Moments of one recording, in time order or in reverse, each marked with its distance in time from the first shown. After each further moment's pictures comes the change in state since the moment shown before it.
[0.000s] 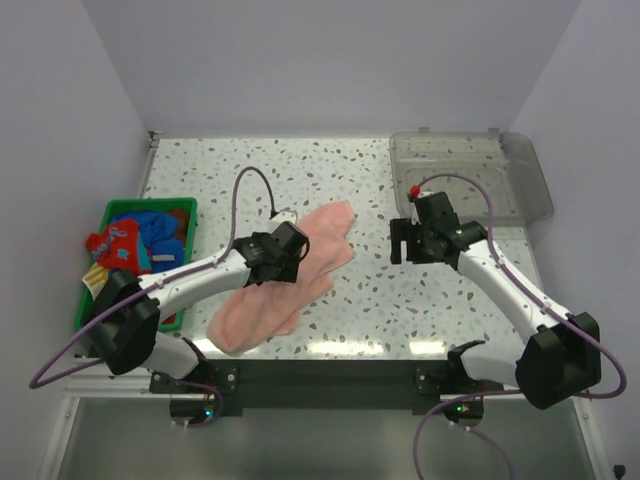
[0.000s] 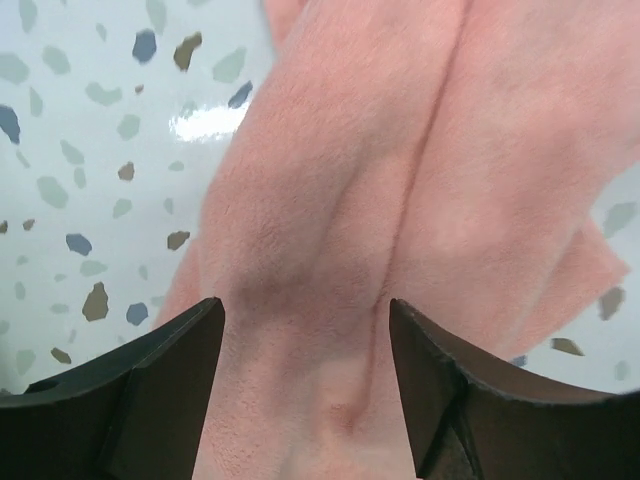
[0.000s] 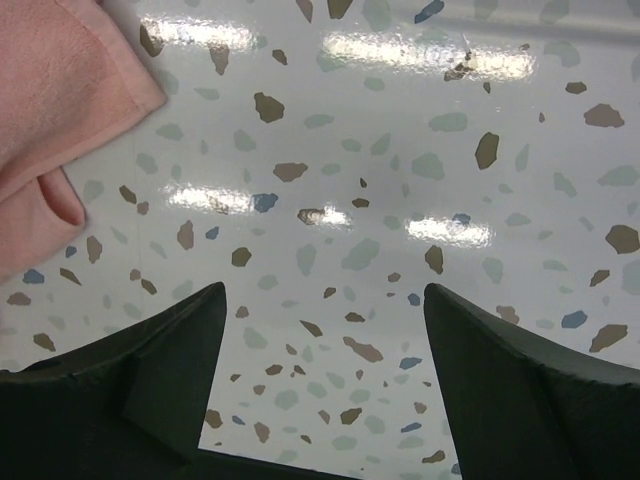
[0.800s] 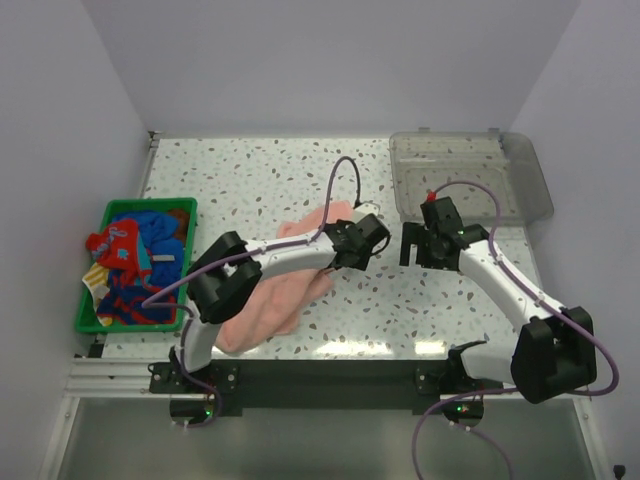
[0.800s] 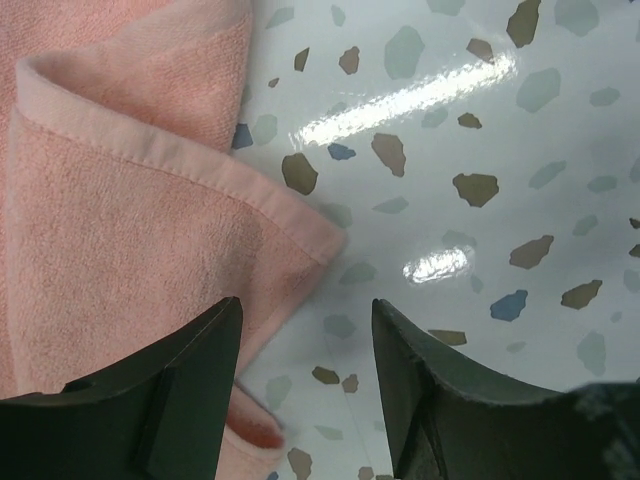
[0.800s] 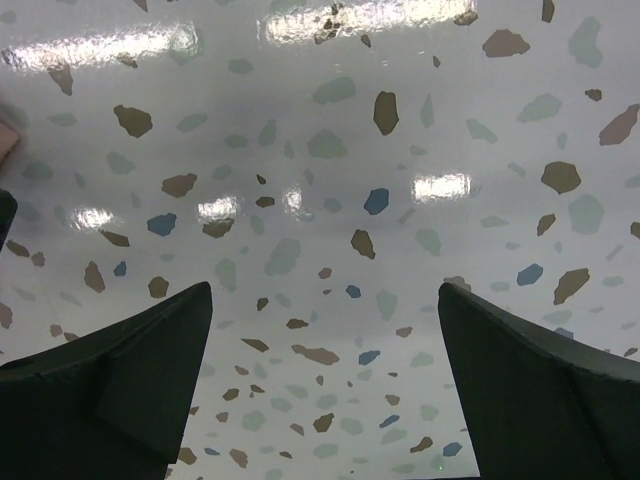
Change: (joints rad) left arm -0.200 0.587 0.610 0.045 -0.013 -0.001; right arm -0.074 0.028 -0.059 -0.003 0.128 0.084
